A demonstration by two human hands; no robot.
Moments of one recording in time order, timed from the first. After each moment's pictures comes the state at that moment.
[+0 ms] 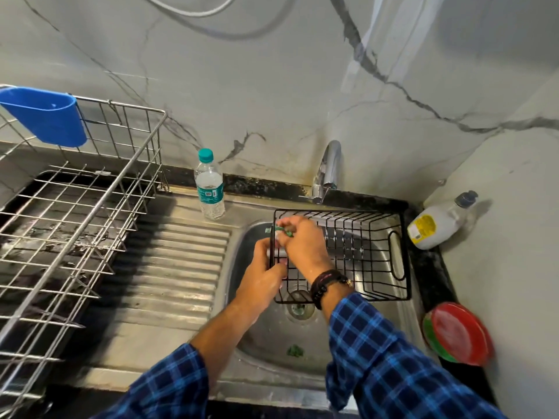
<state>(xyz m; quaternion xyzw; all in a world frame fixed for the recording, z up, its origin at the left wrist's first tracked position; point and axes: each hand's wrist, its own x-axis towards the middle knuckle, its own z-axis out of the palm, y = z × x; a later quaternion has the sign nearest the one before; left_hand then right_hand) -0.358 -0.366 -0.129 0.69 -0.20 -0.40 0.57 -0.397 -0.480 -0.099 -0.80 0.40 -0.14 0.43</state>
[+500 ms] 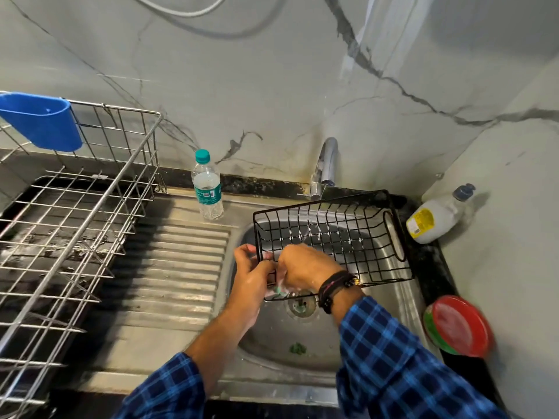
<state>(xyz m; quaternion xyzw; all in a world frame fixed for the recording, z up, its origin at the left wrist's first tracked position) -0.357 -0.358 -0.137 0.62 -0.07 -0.40 0.67 -0.415 -0.464 -0.082 -0.89 0.32 0.18 0.27</state>
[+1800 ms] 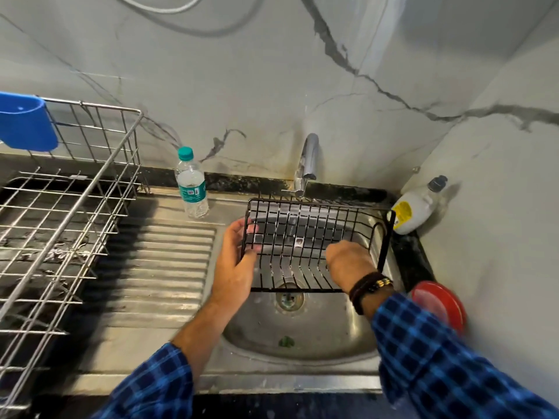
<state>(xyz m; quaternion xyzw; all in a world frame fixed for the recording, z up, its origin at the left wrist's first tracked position) -0.352 -0.349 -0.127 0.64 -0.25 -0.27 0.67 -0.479 -0.503 -0.069 -0.86 0.43 0.27 0.01</state>
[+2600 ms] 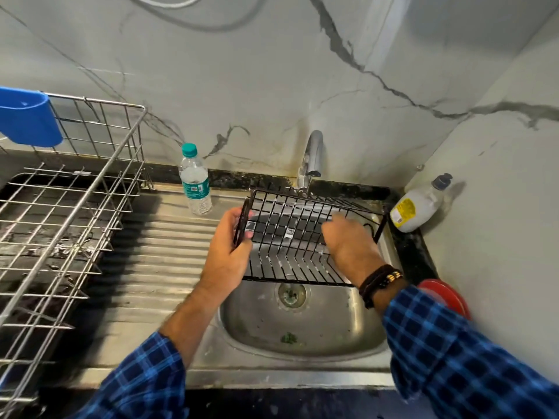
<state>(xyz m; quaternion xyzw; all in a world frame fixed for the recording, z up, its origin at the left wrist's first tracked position) -0.326 -0.346 -0.114 0.65 -0.35 -0.24 0.63 -0.473 -0.515 -0.068 -0.92 0.34 0.16 -0.07</state>
